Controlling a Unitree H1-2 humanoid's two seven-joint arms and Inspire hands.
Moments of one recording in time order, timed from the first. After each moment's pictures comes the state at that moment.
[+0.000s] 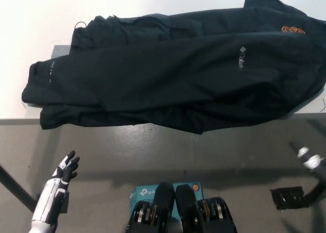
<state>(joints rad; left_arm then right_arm) 0.10 0.21 0.02 -0.13 0.06 0.03 -0.06 -0.04 -0.06 -0.20 -0.34 0.02 -0.20 -0.06</state>
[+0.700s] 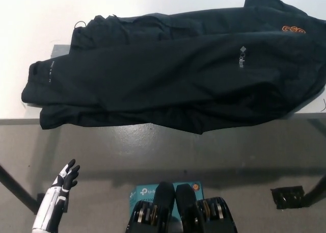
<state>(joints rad) 0.13 0.20 0.02 -0.13 0.07 0.03 -0.06 -0.56 -0.39 -0.45 0.11 0.39 0.19 -0.04</state>
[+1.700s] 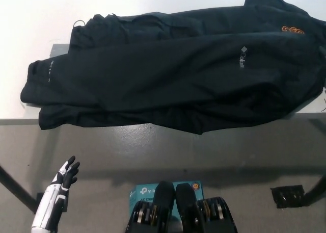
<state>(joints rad) 0.13 0.20 0.02 -0.15 0.07 0.02 -0.06 -0.88 -0.41 -0.49 1.09 0.54 0.28 0.29</state>
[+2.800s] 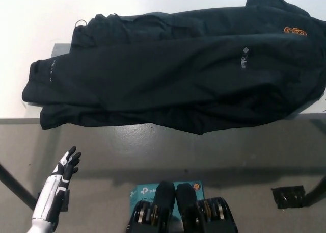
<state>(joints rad) 0.09 0.20 0.02 -0.16 0.07 0.02 -0.06 -0.88 -0.54 -0.41 1.18 0.50 0.23 0.36</state>
